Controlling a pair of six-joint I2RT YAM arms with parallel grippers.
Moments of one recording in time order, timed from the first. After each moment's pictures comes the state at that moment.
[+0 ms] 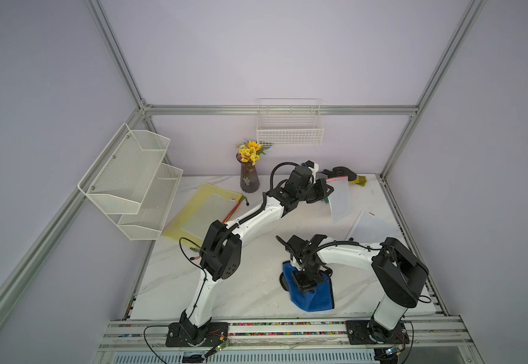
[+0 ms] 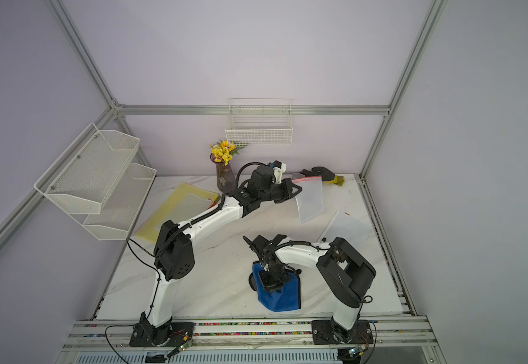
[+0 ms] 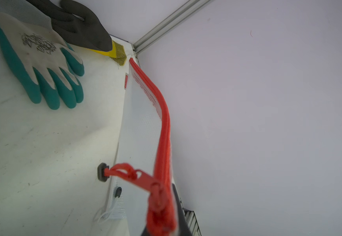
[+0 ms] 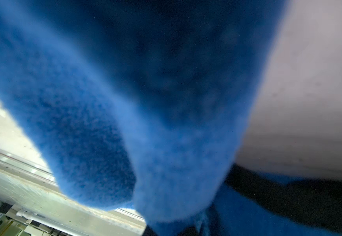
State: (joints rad) left arm -0.74 2.16 1.98 -0.12 0.35 -0.95; right arm 0.85 1.77 1.01 -0.88 -0.32 0.52
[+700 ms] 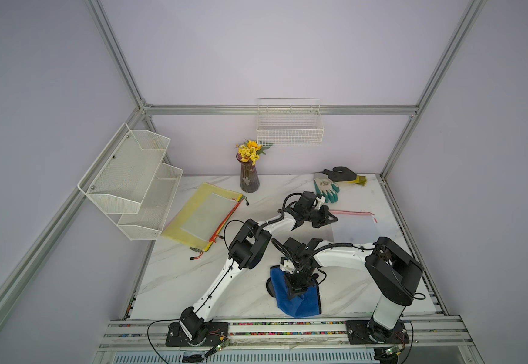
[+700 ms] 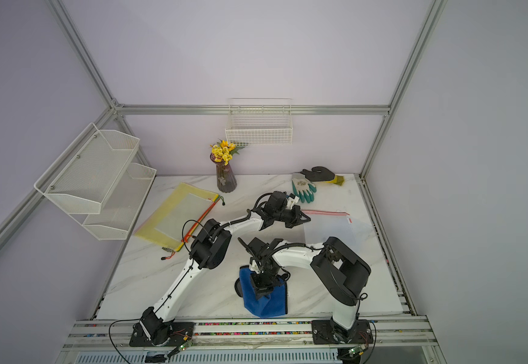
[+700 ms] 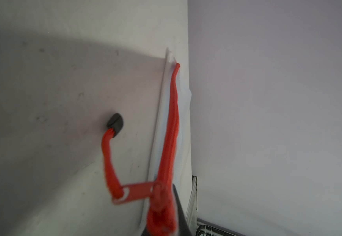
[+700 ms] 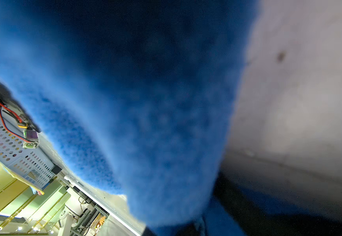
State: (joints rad) left arm -0.74 2.64 2.12 0.04 0.68 -1.12; right arm 0.88 1.81 0.98 -0.73 -0.52 0.54
